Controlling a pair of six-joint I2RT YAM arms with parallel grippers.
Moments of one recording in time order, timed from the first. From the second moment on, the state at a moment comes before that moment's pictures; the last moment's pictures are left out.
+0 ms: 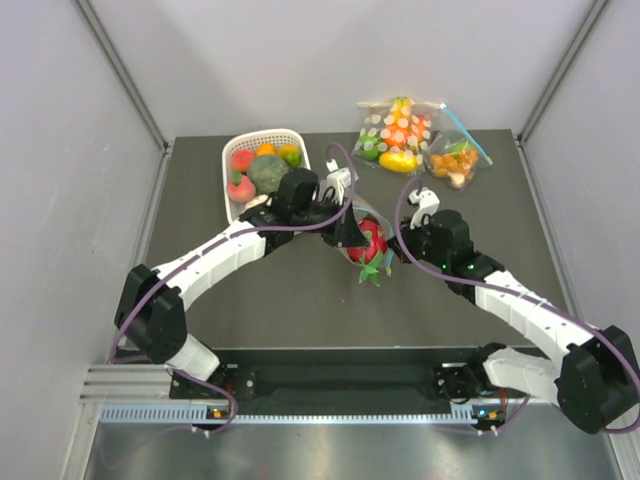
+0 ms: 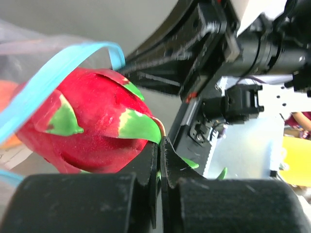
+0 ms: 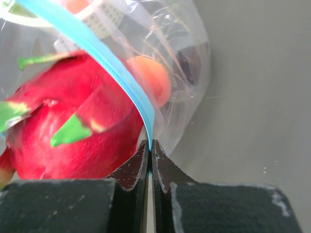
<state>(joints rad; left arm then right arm) -0.67 1.53 1.21 -0.18 0.66 -0.44 0.50 1.09 0.64 0.00 -0.14 0.24</state>
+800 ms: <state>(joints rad) -0.62 1.53 1.24 0.23 0.99 -0.75 0.43 1.14 0.65 0.00 -0.15 0.23</state>
